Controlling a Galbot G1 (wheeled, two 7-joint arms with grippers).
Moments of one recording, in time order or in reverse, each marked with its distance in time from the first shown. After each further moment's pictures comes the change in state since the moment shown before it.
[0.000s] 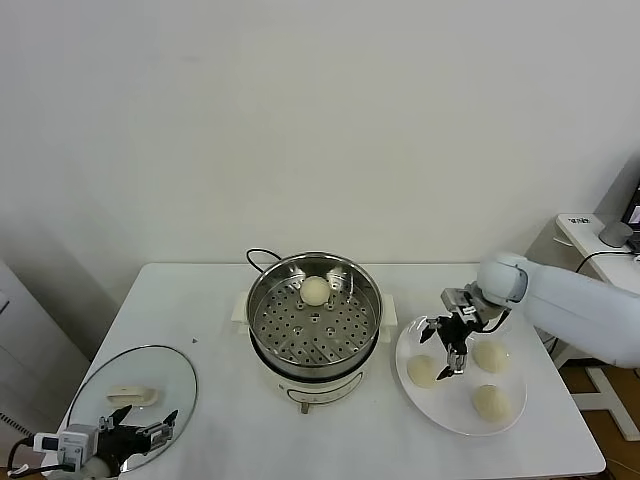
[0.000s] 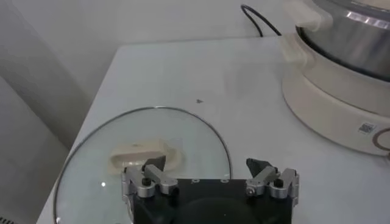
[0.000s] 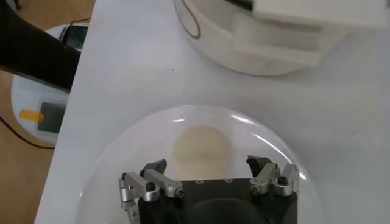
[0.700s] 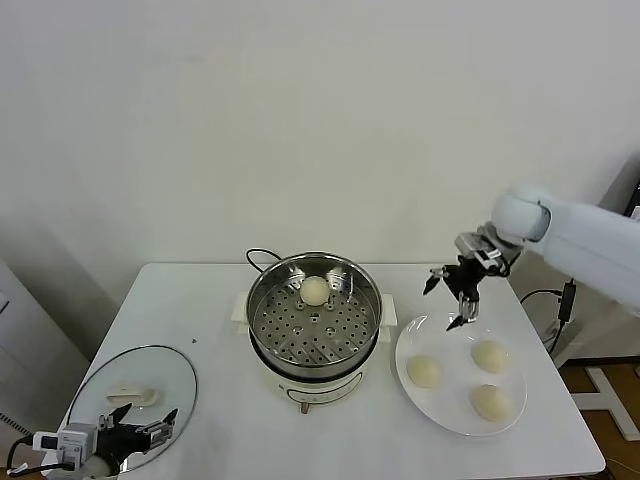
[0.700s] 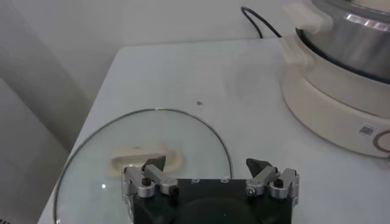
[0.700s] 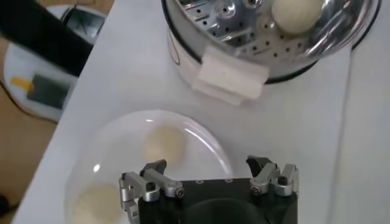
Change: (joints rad) left arm -0.003 0.002 -0.003 -0.002 -0.002 -0.002 0.002; right arm 0.274 -0.026 -0.117 0.037 0.069 0.069 -0.104
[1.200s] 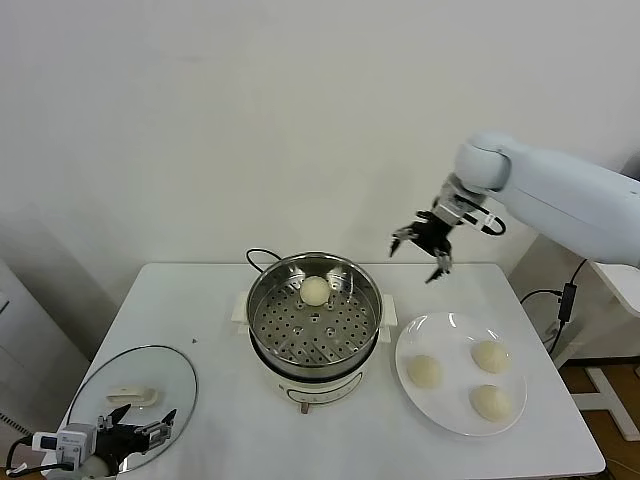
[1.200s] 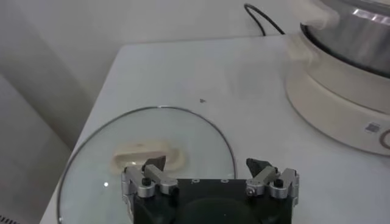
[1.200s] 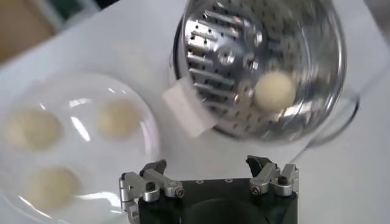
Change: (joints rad) left arm 0.000 0.003 -0.001 0.012 0.000 -0.007 0.007; right arm 0.156 0.086 0.014 -0.046 -0.086 0.249 -0.087
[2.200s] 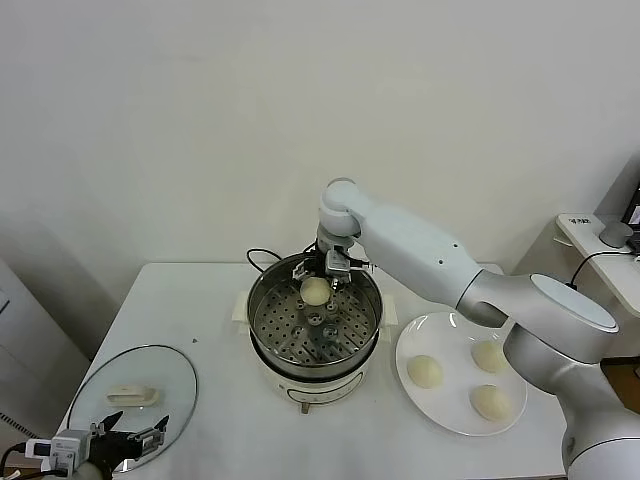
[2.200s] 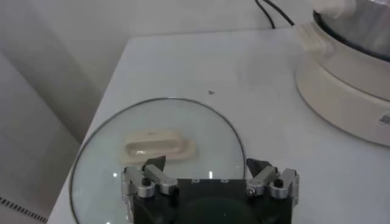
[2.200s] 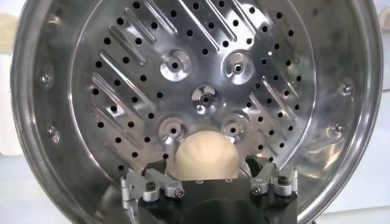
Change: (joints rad) left arm 0.027 -0.008 -0.020 0.014 0.006 -0.004 0.001; right arm -0.395 0.529 0.557 -0.167 -0.817 0.577 -0.004
